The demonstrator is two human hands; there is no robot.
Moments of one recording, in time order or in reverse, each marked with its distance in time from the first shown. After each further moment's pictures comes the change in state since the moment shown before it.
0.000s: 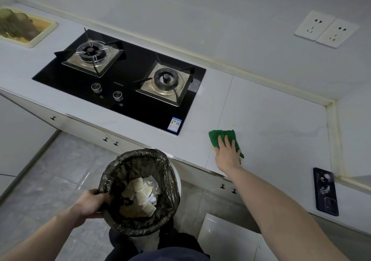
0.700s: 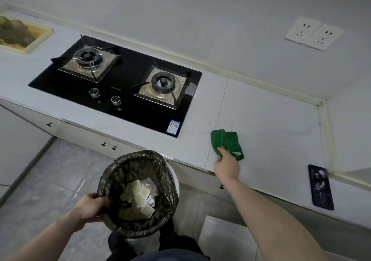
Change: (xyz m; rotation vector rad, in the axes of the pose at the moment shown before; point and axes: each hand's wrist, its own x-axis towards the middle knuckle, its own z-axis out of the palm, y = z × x) left_hand 0.010 -0.006 -0.010 0.019 -0.008 0.010; right_hand -0.044 -0.009 0.012 0.456 0.296 0.117
